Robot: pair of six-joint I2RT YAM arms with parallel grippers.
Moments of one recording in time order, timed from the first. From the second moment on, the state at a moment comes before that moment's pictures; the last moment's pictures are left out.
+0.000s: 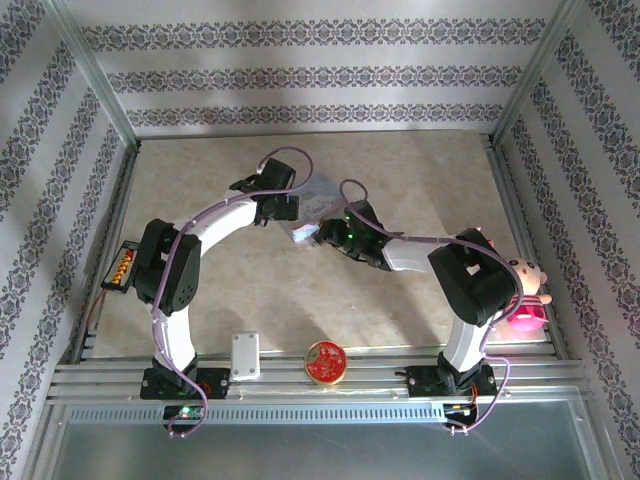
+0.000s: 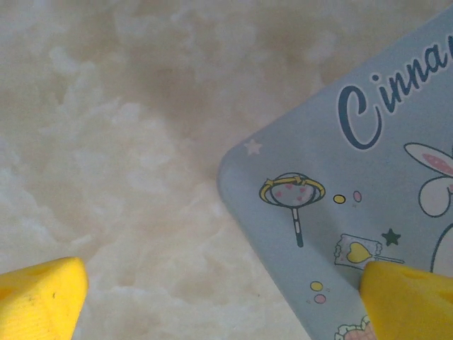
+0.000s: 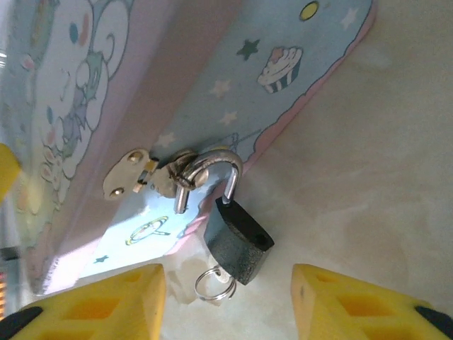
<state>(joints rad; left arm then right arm) -0.43 1.91 1.44 -0.57 -0.28 -0.38 0.58 1.80 0.92 0.14 -0.13 1.00</state>
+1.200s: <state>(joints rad) -0.43 1.94 1.47 -0.58 -0.29 -0.37 0.69 2.01 1.24 -0.25 0.19 0.81</state>
